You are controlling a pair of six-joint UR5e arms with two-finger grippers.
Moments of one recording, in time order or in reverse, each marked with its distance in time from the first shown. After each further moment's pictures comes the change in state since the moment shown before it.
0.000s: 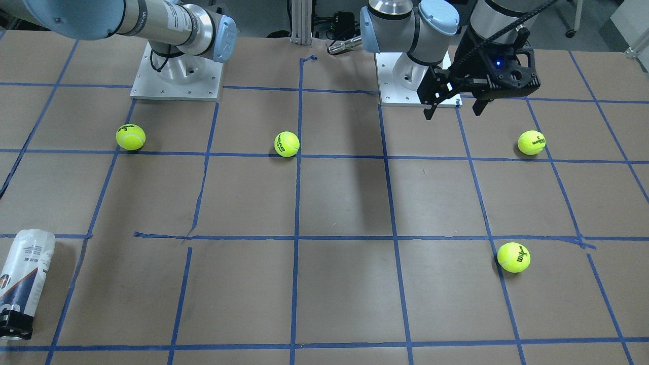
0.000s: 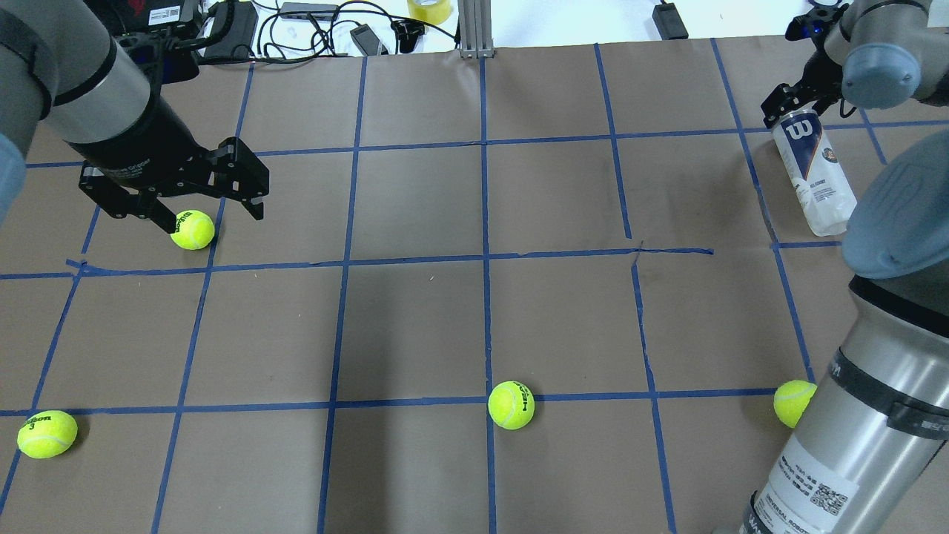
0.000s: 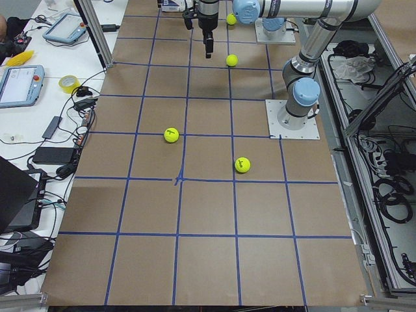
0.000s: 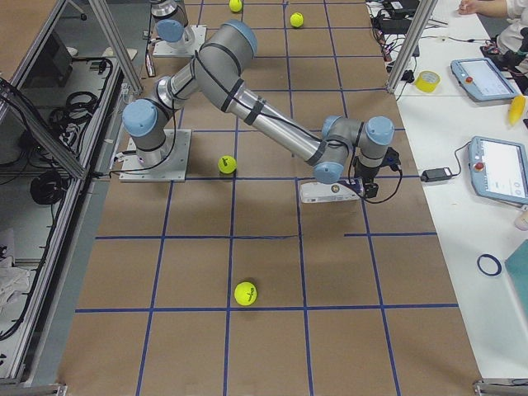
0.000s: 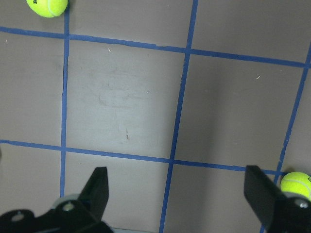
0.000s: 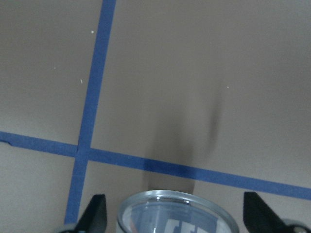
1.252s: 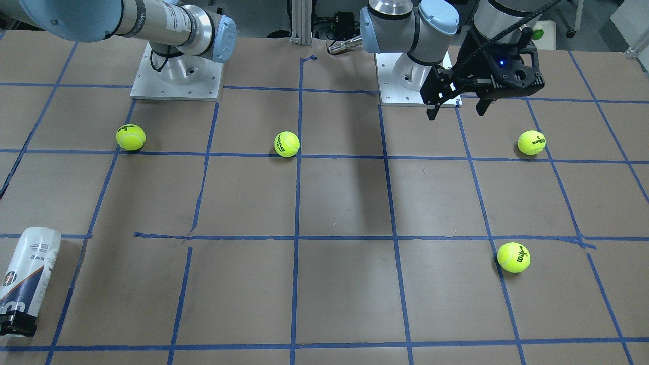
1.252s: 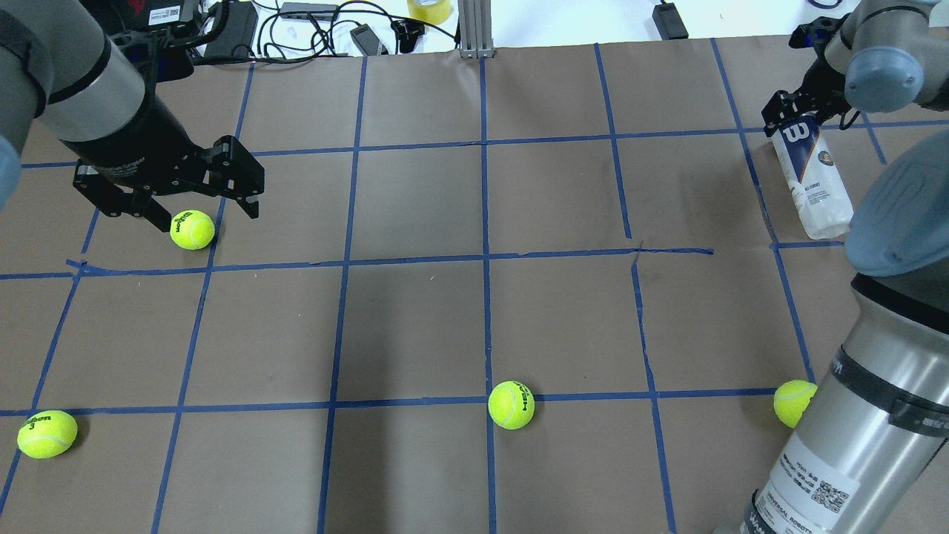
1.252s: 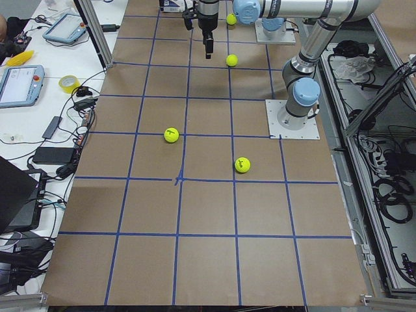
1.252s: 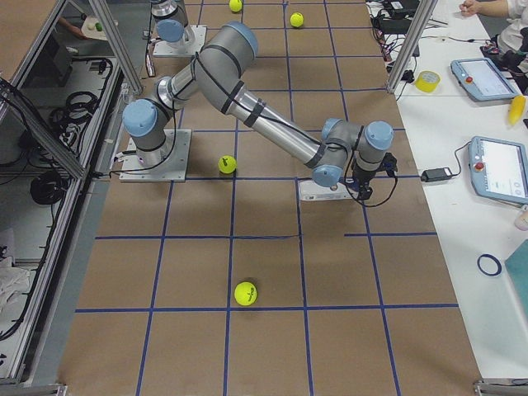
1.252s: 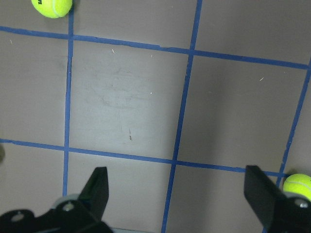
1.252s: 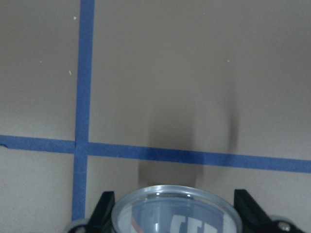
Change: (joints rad) left arm 0.007 0.000 0.005 -0.002 0.005 0.005; right arm -0.005 0.001 0.002 0.045 0.008 0.114
